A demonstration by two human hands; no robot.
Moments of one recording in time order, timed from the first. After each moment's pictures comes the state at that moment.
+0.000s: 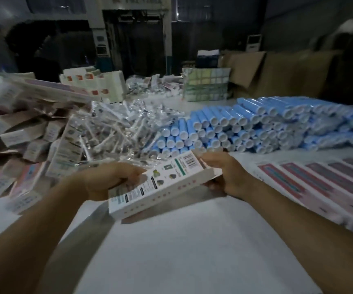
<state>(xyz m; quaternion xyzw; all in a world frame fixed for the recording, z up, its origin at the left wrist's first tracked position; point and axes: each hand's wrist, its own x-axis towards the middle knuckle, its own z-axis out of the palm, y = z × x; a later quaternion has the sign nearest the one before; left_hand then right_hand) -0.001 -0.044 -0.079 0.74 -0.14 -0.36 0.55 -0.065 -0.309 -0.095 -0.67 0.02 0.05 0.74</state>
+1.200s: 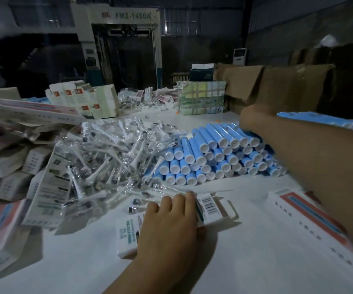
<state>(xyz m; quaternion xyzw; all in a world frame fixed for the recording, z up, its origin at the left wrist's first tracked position) -0.042 -0.136 -0.112 0.93 -0.31 0.20 -0.01 0.101 -0.423 0.010 -0.94 0.28 -0.03 -0.17</state>
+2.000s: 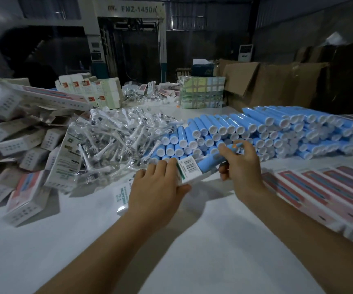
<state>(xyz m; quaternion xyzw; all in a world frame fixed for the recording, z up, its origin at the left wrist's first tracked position) -0.054 -0.130 -0.102 0.94 -0.25 0.23 0.04 -0.068 -0.317 -0.083 -0.64 0.12 -0.30 0.70</state>
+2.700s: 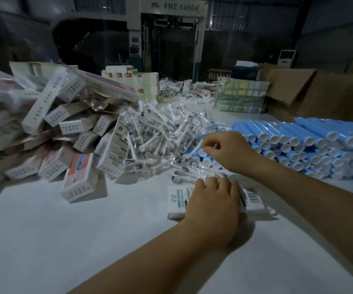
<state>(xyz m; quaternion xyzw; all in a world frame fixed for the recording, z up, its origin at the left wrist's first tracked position) -0.075 -0.138 -0.102 0.93 -0.33 0.18 -0.01 0.000 -0.246 -0.041 -0.93 -0.21 -0.22 0.22</state>
